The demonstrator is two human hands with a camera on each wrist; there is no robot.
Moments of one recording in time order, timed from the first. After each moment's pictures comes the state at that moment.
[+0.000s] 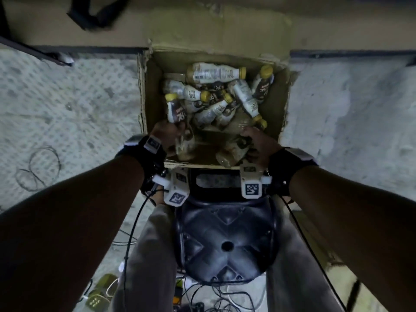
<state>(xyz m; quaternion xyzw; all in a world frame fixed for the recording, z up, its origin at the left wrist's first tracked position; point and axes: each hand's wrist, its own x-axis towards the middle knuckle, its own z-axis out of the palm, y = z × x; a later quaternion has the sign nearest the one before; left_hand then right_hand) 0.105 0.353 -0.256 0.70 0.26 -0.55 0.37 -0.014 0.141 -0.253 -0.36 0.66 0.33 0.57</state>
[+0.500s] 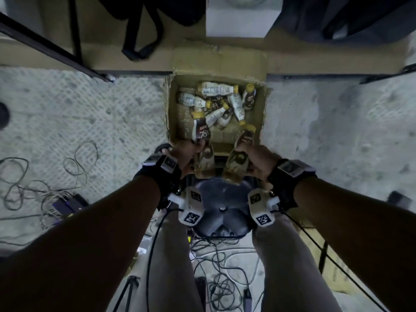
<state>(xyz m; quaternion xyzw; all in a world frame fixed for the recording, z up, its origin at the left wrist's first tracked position) 0.048 0.345 -0.063 0.58 0.32 -0.58 0.47 -0.044 0.161 -0.076 -0.42 0.59 0.35 0.60</state>
